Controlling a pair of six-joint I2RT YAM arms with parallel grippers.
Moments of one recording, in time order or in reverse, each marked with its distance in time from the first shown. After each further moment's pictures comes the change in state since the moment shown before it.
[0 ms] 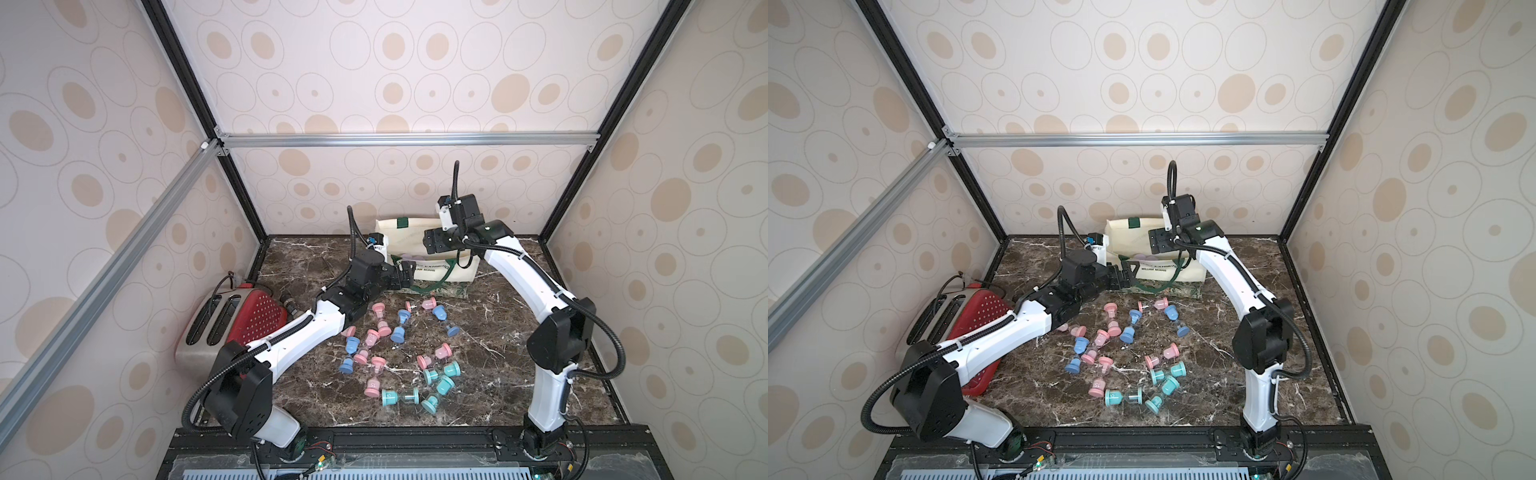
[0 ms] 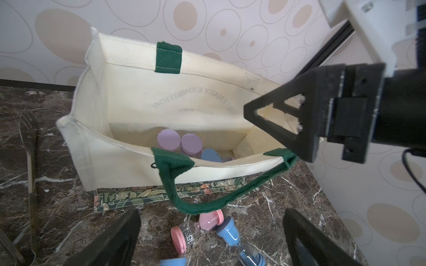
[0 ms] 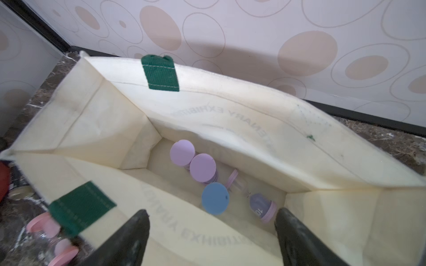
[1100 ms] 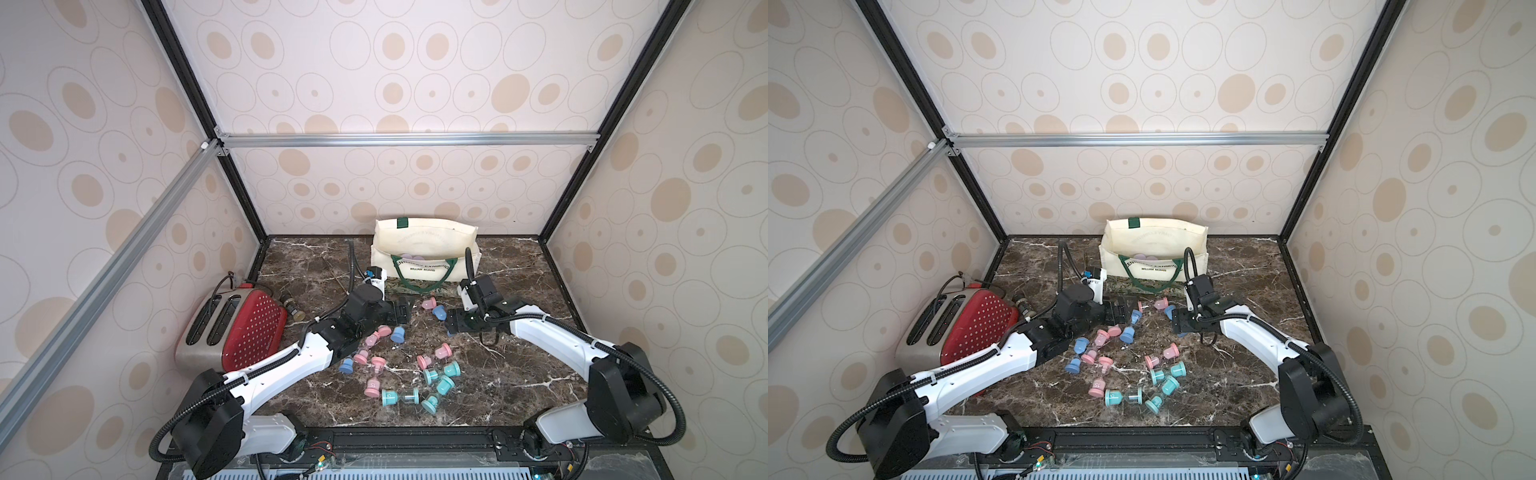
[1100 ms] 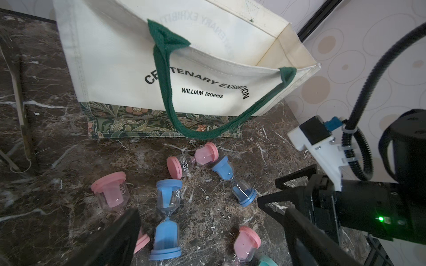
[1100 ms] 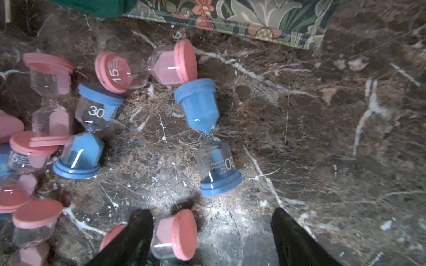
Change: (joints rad) left arm -0.135 -0.193 -0.278 -0.015 -0.045 -0.092; right arm 0.024 -0.446 -1.025 0.240 -0.064 0.201
